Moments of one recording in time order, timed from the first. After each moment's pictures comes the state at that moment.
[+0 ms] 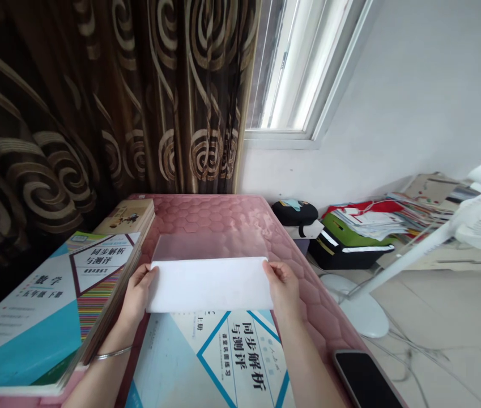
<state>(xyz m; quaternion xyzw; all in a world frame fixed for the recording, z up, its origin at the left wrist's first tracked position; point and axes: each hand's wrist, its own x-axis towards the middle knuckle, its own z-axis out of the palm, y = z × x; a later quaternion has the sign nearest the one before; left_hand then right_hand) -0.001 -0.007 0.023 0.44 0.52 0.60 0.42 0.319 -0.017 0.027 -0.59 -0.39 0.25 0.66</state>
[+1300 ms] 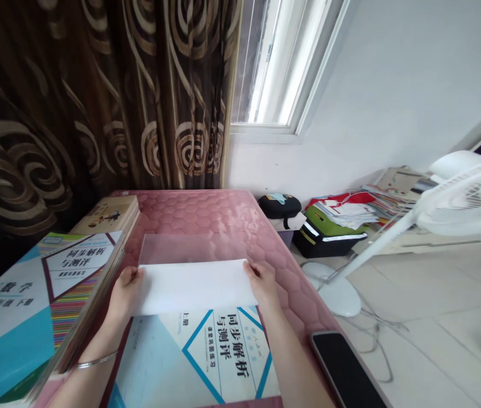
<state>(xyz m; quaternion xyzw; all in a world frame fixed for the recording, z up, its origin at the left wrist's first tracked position) 0.005 -0.003 0.026 0.48 0.67 0.51 0.27 0.335 -0.013 0.001 -0.66 -0.43 0.30 0.54</state>
